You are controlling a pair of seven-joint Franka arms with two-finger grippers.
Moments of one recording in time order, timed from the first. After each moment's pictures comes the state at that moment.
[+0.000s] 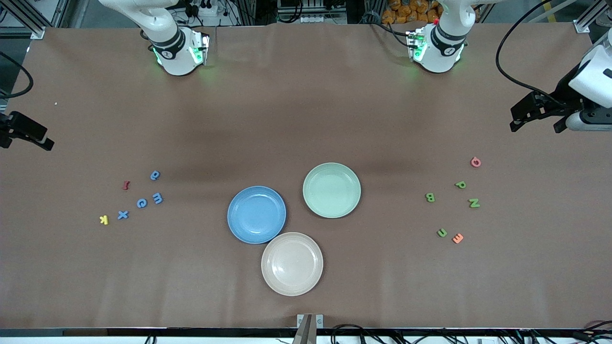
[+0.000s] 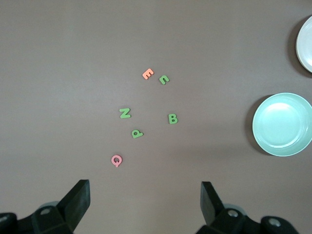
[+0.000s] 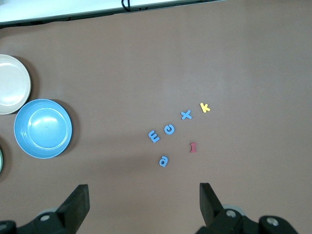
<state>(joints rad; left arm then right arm) 0.04 -0.07 -0.13 -1.67 -0.02 1.70 -0.05 0.03 0.08 -0.12 -1.44 0.06 1.61 0.01</state>
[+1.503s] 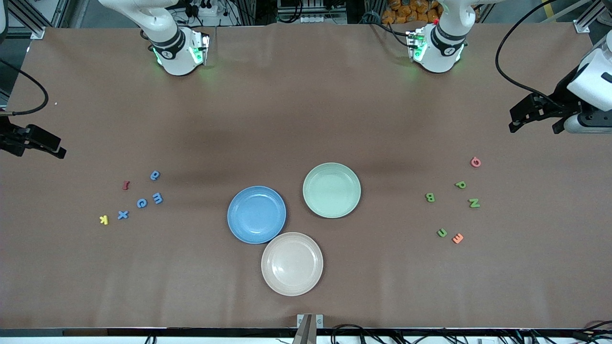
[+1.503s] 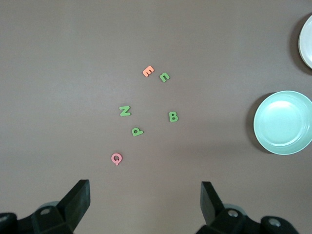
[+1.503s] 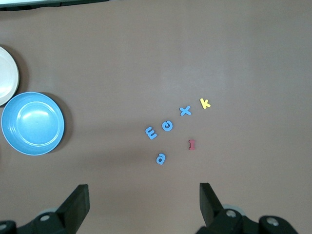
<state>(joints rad) 0.04 -0.06 -0.12 -1.67 -0.02 1.70 -0.05 0.05 0.12 -0.12 -1.45 0.04 1.62 0.01</state>
